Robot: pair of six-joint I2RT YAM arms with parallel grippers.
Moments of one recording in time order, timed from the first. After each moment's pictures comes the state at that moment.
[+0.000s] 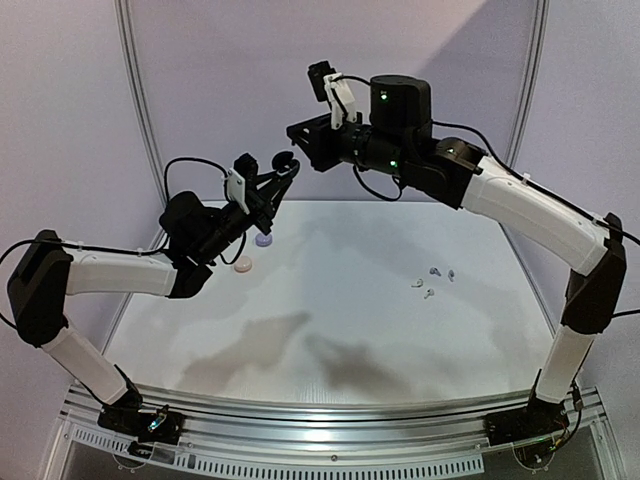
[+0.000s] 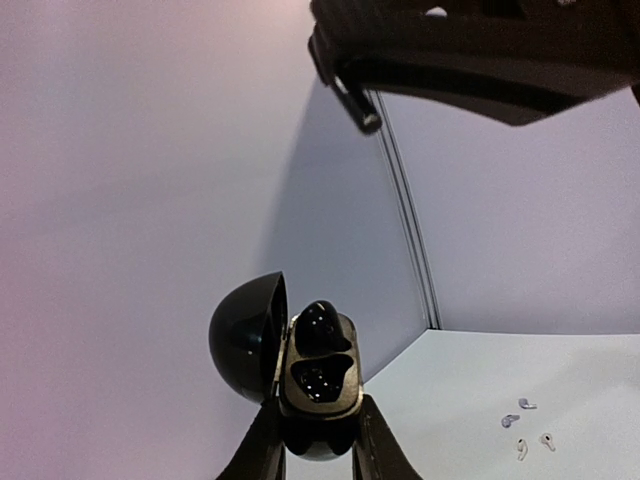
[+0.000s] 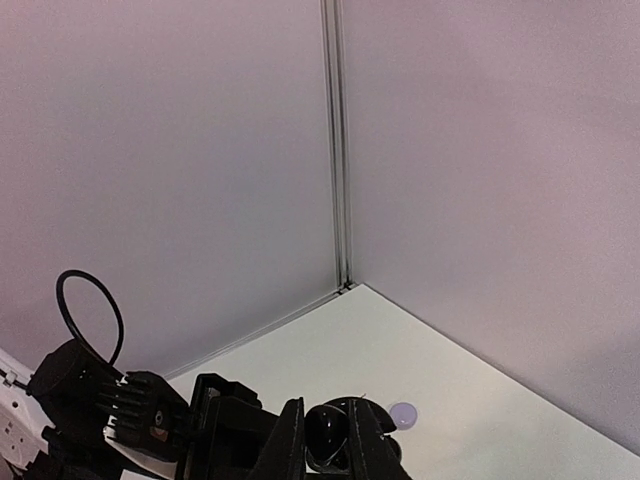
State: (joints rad) left arm -0.67 1.55 0.83 1.06 0.13 0.23; right arm 0.96 1.82 1.96 -0.19 0.06 0.09
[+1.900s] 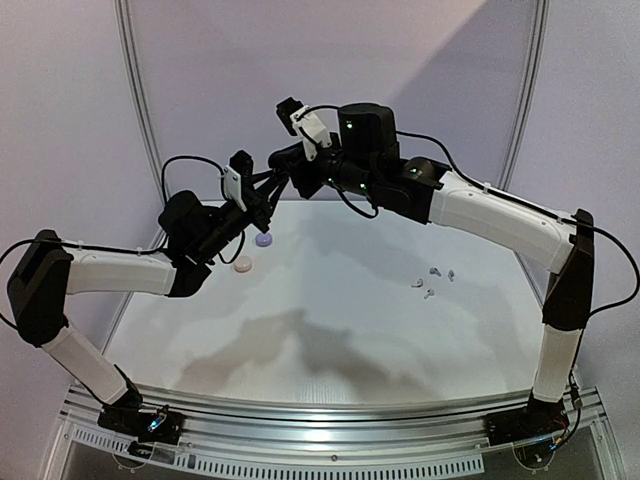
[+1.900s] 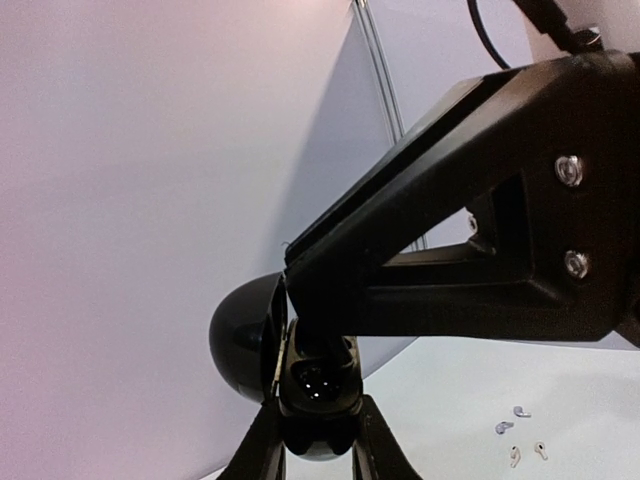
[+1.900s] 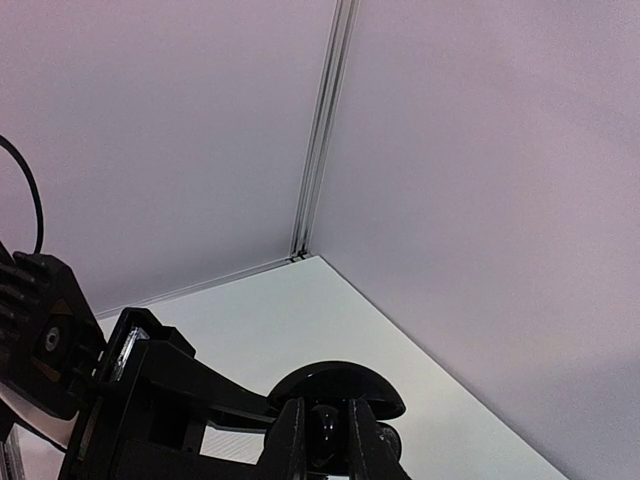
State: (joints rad) left arm -0.65 1.55 0.83 1.06 0.13 0.16; right arm 0.97 1.93 1.94 -0.13 0.11 -0.14
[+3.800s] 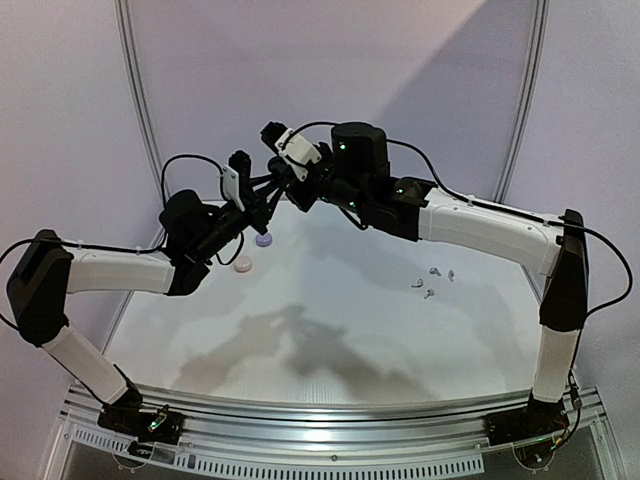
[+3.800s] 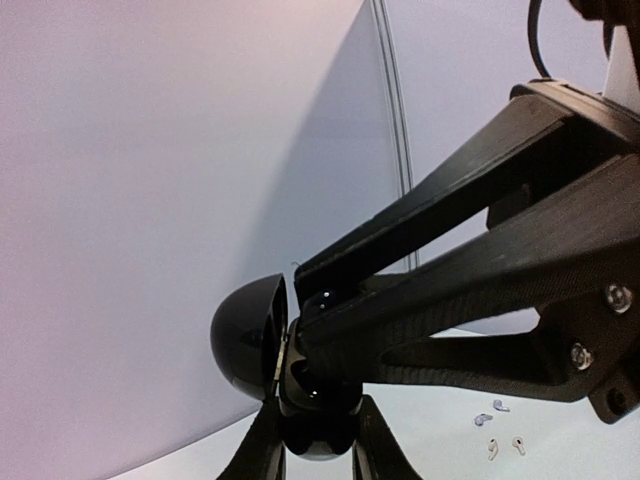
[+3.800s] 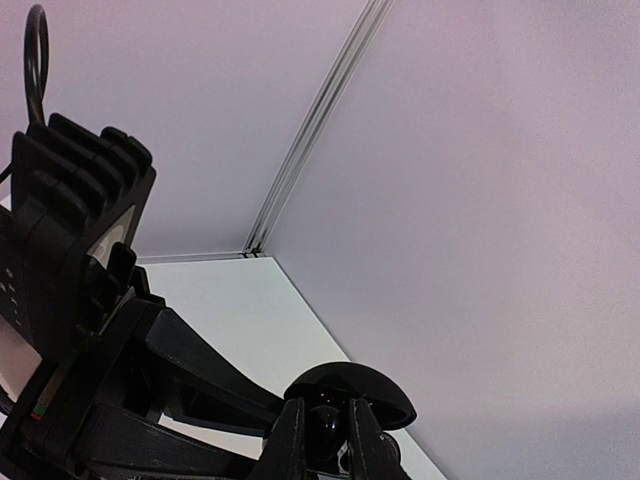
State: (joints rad) left arm -0.63 1.55 0.83 1.00 0.15 0.07; right arm 0.98 1.95 1.84 0.05 0.17 -0.43
